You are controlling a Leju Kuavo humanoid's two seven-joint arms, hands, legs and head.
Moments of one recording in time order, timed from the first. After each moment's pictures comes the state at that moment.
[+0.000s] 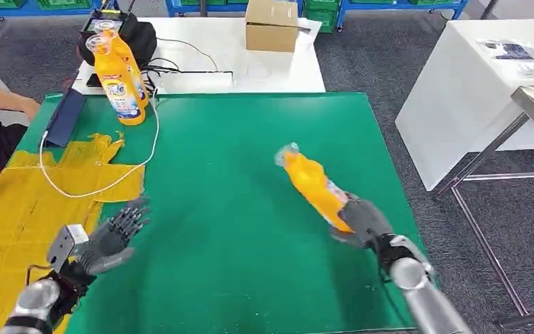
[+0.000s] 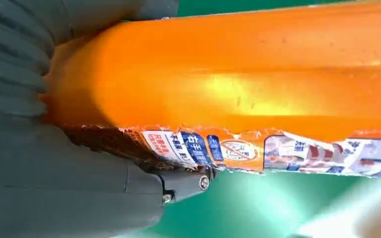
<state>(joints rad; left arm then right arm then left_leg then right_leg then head) -0.14 0.20 -0.09 -1.18 -0.03 -0.66 -0.49 -0.08 -0.19 0.13 -1.27 0.42 0.13 -0.11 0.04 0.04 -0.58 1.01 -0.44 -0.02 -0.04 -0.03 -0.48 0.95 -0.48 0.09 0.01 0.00</state>
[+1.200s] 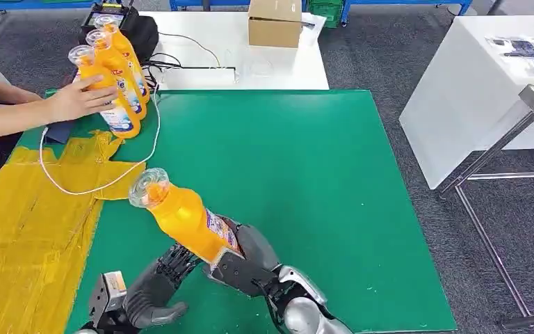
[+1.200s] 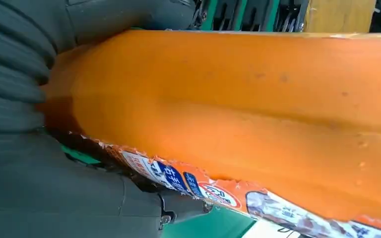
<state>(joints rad) 0.08 0.11 -0.32 -1.49 0.06 -0.55 -0.39 -0.08 0.08 0.61 -1.31 0.52 0.06 -0.10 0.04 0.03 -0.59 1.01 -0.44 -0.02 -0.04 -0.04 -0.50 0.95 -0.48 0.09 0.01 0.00</state>
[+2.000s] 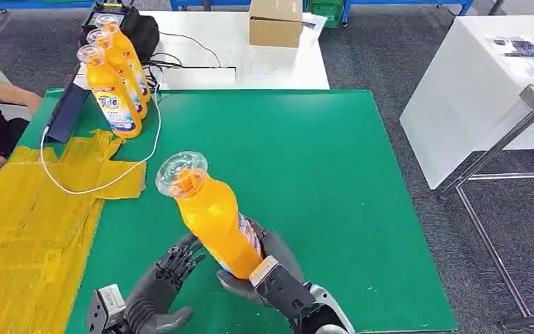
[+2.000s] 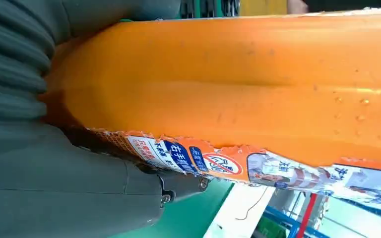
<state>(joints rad) 0.17 0.06 -0.30 -1.59 -0.01 -0.44 -0.41 0.14 0.08 0.51 -1.66 0.42 0.01 -0.12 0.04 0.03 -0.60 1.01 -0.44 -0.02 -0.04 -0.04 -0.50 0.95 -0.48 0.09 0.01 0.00</state>
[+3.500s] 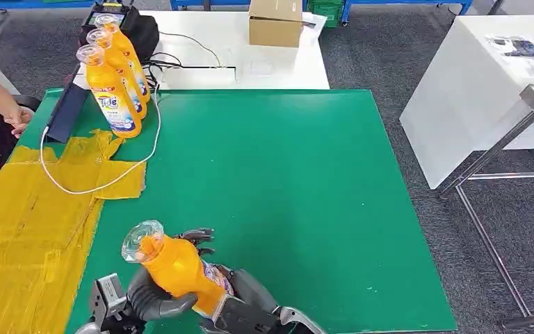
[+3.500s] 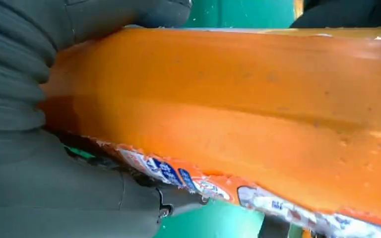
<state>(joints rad) 0.07 0.05 -0.32 -1.57 -0.07 -0.49 -0.47 0.05 -0.01 0.73 -1.40 0.37 0.07 -0.10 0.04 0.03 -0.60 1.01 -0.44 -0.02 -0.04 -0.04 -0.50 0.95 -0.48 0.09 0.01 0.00</state>
